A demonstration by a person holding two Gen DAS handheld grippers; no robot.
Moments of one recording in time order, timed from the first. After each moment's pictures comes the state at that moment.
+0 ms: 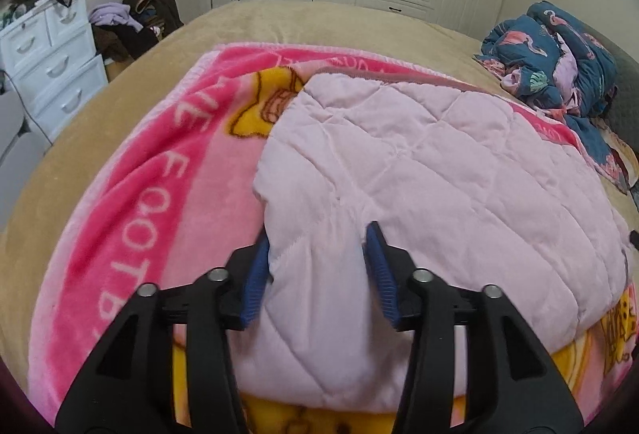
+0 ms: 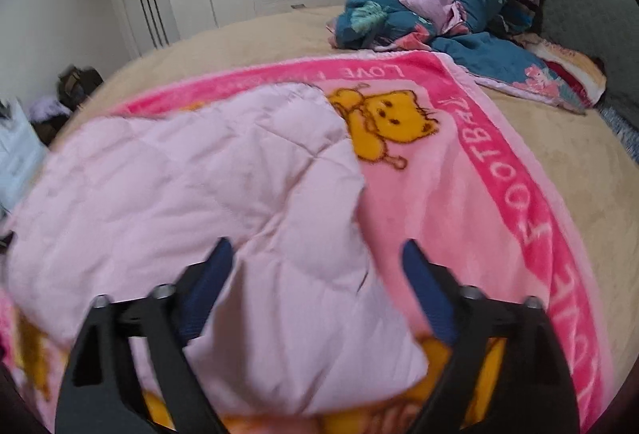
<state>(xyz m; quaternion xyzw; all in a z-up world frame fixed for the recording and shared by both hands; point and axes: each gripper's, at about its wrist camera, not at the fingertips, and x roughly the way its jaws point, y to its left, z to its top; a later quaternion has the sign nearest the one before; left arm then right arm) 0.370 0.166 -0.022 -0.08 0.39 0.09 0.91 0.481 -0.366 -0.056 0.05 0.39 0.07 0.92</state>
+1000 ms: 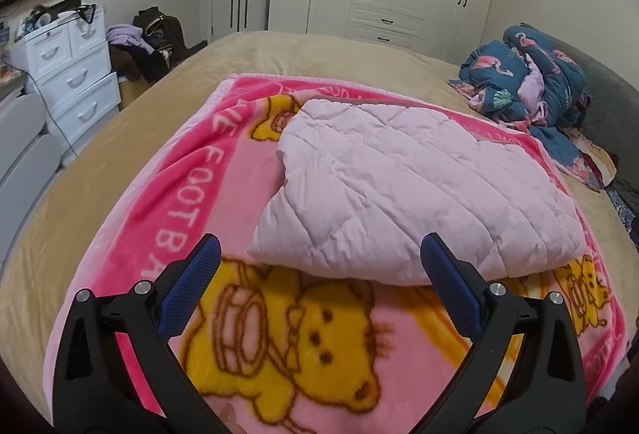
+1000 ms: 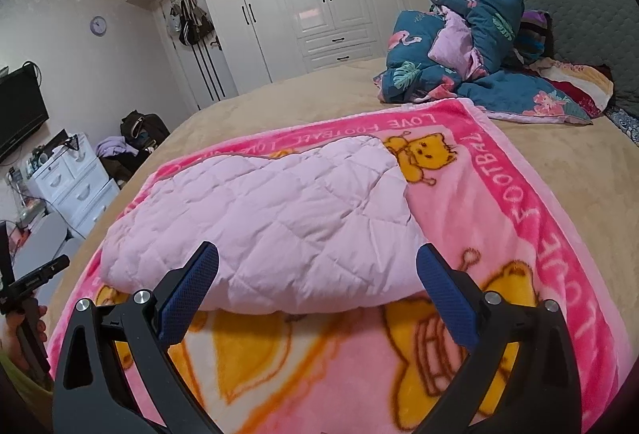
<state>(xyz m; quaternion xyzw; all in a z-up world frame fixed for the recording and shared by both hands) 0.242 0.139 0.034 -0.08 0.34 0.08 0.93 0.332 -0.364 0.030 0.09 0.31 0.15 0.94</state>
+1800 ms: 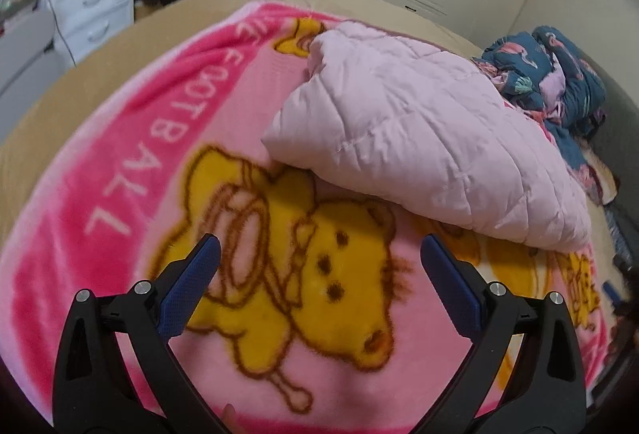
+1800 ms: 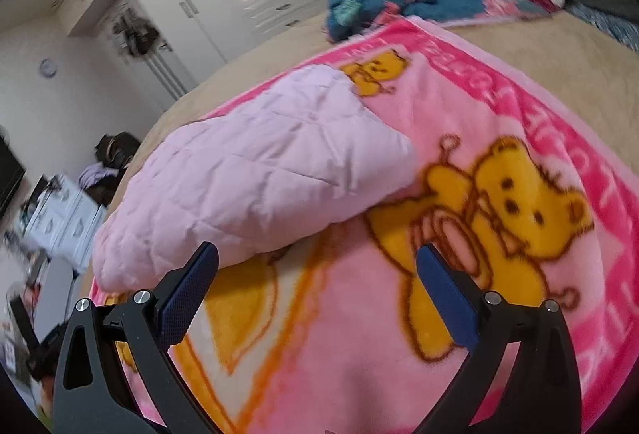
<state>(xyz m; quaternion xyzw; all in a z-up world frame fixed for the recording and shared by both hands) 0.225 0.159 -0.040 -0.18 0.41 0.09 0.89 0.316 -0.384 -0.044 0.21 0.39 0.08 0.89</state>
